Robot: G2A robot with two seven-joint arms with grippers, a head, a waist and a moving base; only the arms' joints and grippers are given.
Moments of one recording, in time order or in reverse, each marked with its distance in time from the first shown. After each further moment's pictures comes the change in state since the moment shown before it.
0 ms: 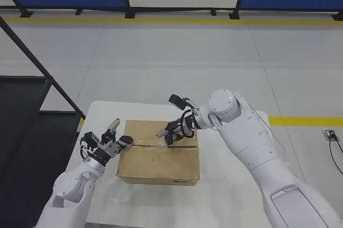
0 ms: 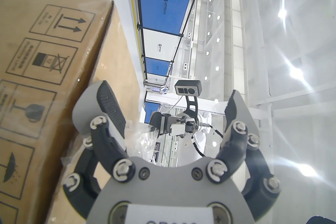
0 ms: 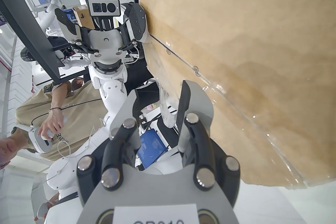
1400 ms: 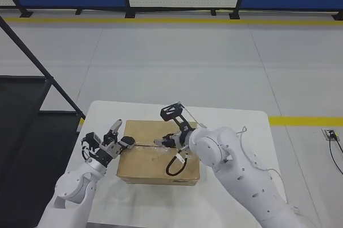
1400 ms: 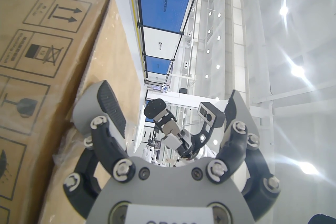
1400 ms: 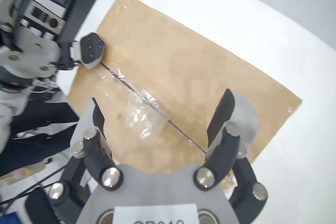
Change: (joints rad) left arm 0.013 0.001 0.010 -0.015 0.006 -0.007 0.007; right arm -0.401 0.136 -0.093 -0.822 -0.867 -0.005 -0.340
